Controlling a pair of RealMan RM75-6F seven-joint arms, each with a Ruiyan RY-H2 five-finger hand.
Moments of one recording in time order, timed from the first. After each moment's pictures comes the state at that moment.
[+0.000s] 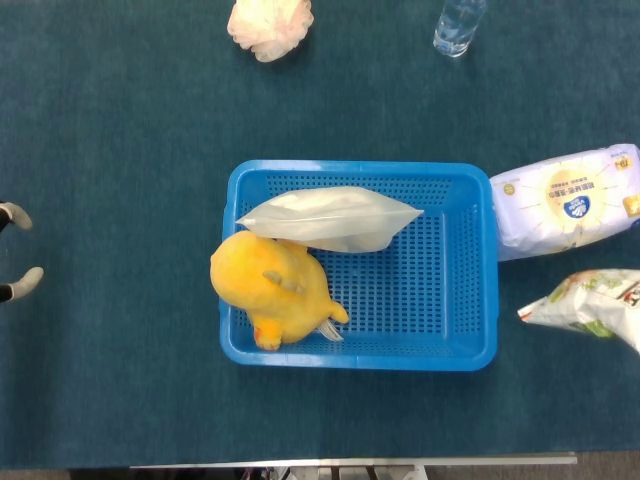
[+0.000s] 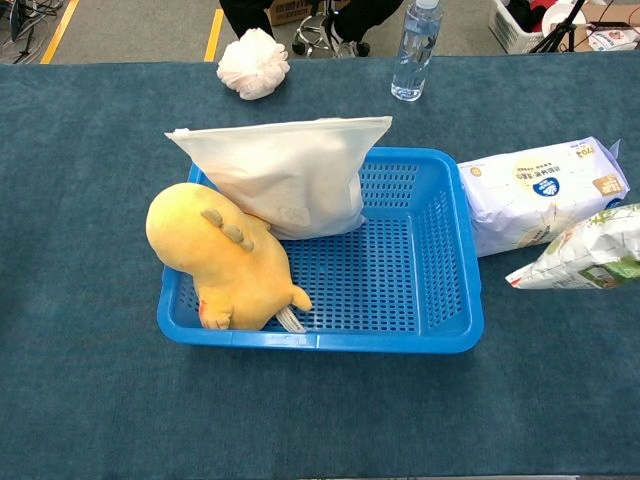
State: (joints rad) left arm -0.13 -1.20 -0.06 -1.64 1.41 1.41 0.18; right arm 0.32 -0.46 -0.18 -2.26 -1.58 1.11 -0.19
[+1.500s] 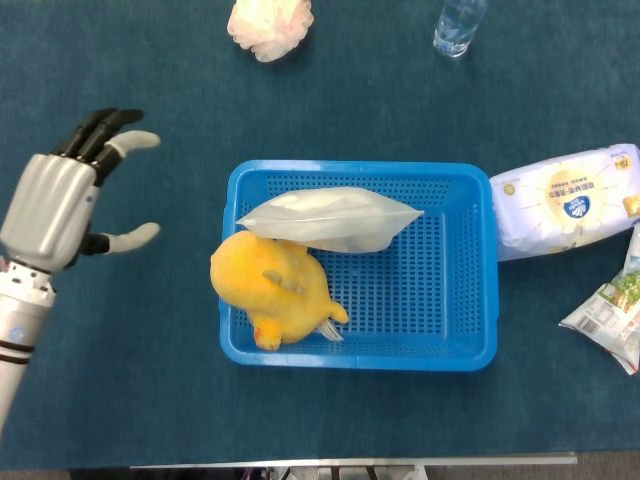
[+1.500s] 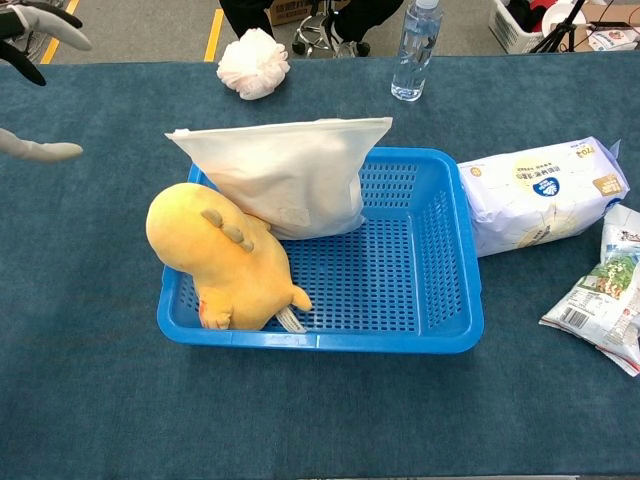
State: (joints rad) left arm -0.34 -1.10 -0.16 -1.92 1.51 1.26 0.01; right arm 0.23 -0.84 0.08 -1.94 -1.48 1.39 -0.31
